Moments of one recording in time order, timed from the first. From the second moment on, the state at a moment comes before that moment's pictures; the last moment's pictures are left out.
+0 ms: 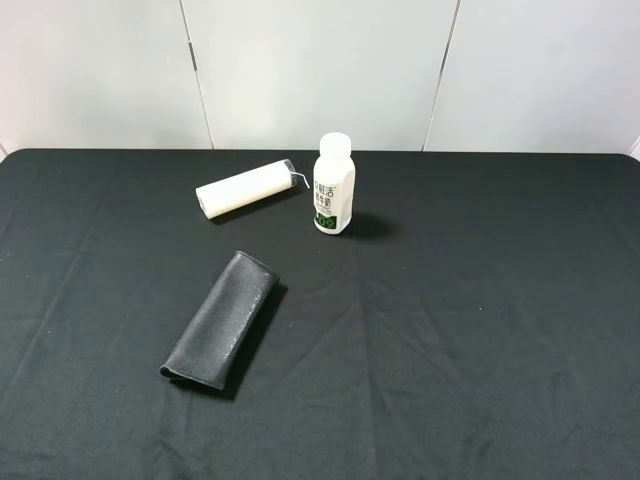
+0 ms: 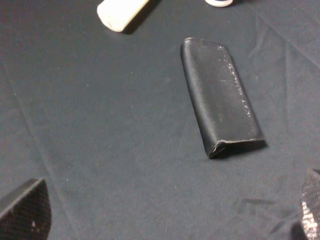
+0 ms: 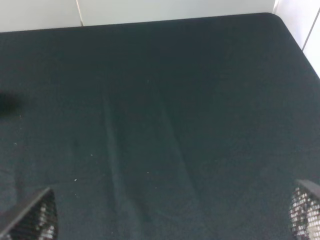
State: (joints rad) left arm -0.58 -0.01 -0.50 0.09 1.05 -0.07; right arm 0.01 0.00 -0.49 -0.06 1.02 0.04
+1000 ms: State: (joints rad) left arm -0.06 -0.01 -0.50 0.09 1.05 -0.07; right arm 0.01 0.00 -0.49 -0.07 1.02 0.04
